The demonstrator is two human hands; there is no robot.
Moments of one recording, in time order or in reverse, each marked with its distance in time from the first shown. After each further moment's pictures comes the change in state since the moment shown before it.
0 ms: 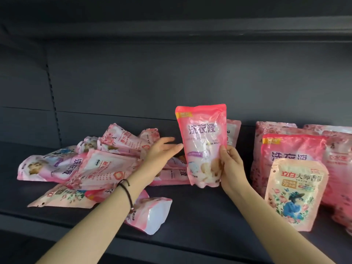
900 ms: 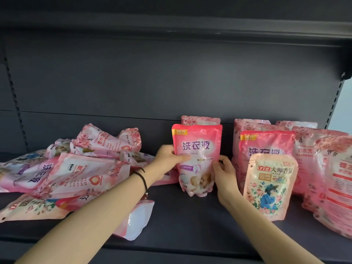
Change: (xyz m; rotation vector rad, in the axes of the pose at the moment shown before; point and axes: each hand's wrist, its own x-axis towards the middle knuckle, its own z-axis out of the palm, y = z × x) left_hand 0.037 -0.018 0.068 -0.059 -0.226 -0.079; right_hand -0.001 0.019 -0.044 -0.389 0.228 -0.066
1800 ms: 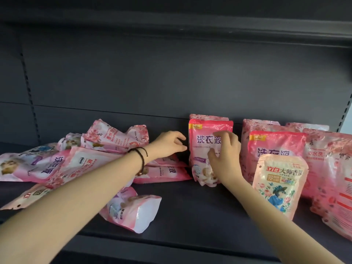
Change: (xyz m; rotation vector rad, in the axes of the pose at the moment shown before) left_hand 0.006 0.037 -0.041 0.658 -0.088 0.082; right_hand 0.001 -0.049 0.017 -0.688 -0.028 -0.629
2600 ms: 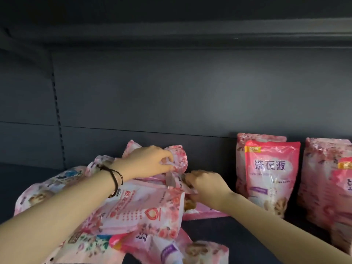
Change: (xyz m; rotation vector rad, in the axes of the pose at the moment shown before) left_hand -0.021 -0.122 -0.134 0.643 -0.053 0.083; right_hand 0.023 -0.071 0.157 -0.488 -0.651 -0.522
